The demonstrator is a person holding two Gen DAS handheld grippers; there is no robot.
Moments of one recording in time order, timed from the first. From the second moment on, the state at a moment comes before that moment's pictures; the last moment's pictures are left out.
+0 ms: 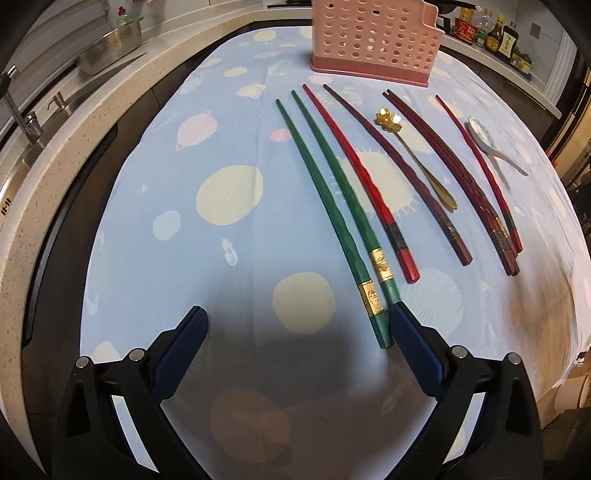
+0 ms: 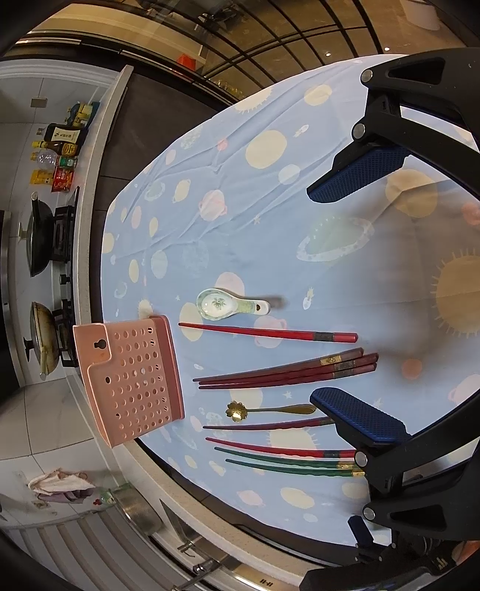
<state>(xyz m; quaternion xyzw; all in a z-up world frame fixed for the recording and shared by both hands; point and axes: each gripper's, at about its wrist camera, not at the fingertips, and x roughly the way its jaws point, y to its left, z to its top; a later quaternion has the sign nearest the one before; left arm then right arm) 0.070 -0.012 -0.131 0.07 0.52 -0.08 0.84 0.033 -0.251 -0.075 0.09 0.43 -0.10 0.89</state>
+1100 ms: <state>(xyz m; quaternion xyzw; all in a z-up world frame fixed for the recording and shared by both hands) 0.098 0.007 -0.127 -0.01 0.55 -0.13 0.83 0.125 -0.292 -0.151 0.27 0.46 -0.01 0.84</state>
